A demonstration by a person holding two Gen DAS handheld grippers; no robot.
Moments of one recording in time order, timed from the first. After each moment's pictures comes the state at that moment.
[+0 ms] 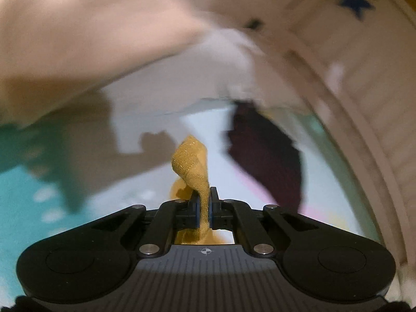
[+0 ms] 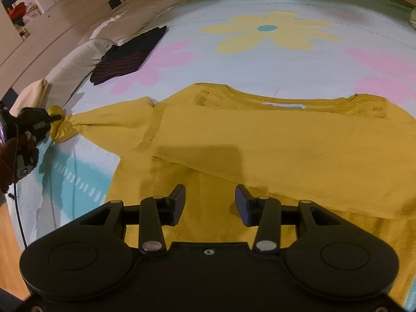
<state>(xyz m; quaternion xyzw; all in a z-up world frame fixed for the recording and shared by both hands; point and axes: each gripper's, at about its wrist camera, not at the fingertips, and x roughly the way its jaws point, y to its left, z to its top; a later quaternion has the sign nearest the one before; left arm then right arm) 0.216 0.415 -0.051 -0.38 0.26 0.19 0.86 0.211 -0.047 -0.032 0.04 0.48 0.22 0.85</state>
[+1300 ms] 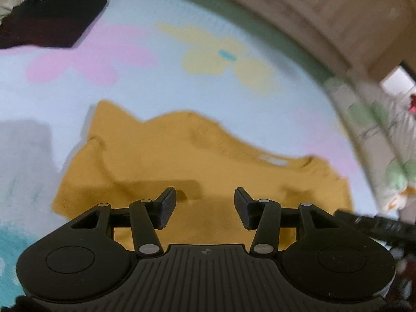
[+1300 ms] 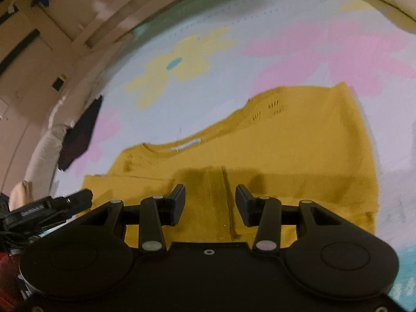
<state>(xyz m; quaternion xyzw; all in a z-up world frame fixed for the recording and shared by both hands) 0.271 0.113 -0.062 -0.20 0.47 -0.09 0.86 0.244 -0.167 -0.040 0.21 0.47 0.11 0.85</state>
